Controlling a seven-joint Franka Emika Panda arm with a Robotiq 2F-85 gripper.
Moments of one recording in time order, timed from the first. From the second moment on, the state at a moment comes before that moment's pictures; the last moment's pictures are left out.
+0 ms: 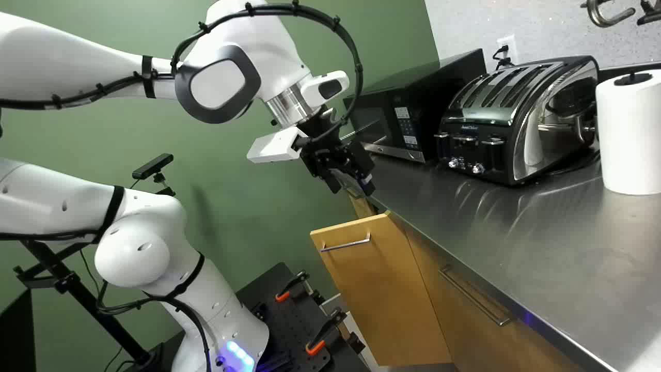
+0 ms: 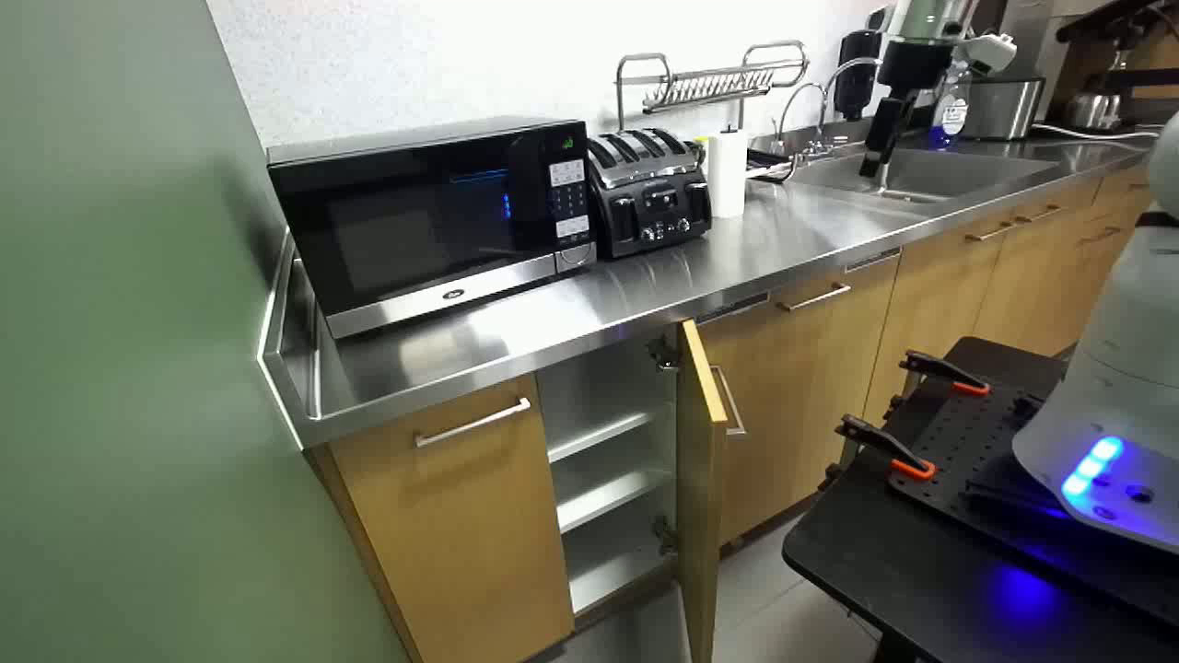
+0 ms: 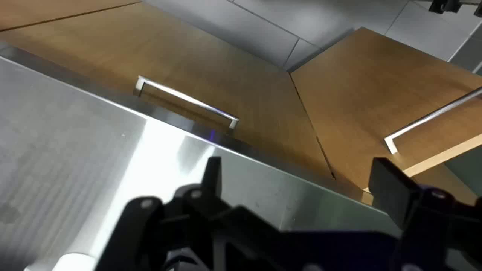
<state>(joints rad) -0.14 -0.68 -0.39 -2.76 -0.20 2.28 -0.55</state>
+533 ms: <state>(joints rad) -0.13 -0.68 -0.38 -2.78 -0.15 2.27 -0.55</state>
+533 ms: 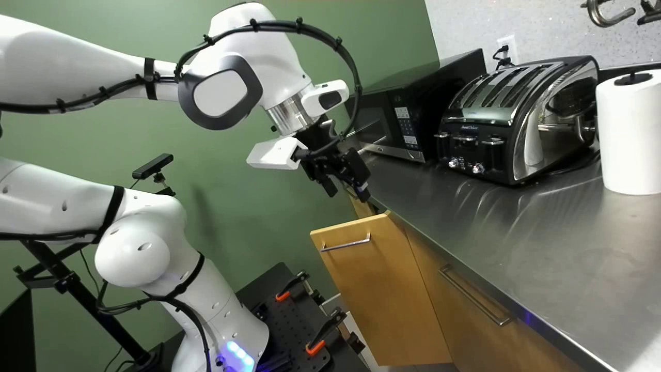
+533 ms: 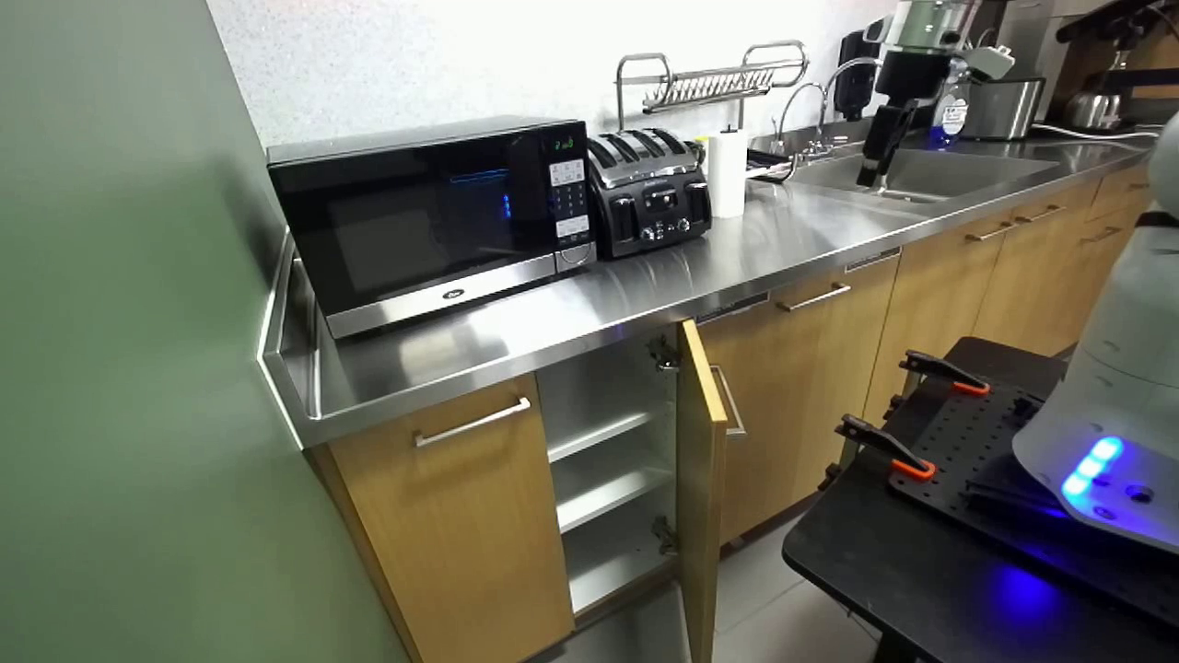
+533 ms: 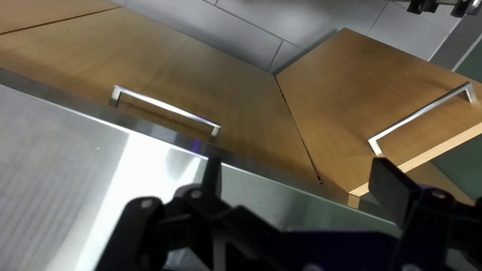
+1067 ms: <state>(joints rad) -0.08 -0.61 -0.33 -2.79 0.00 2.22 -0.45</state>
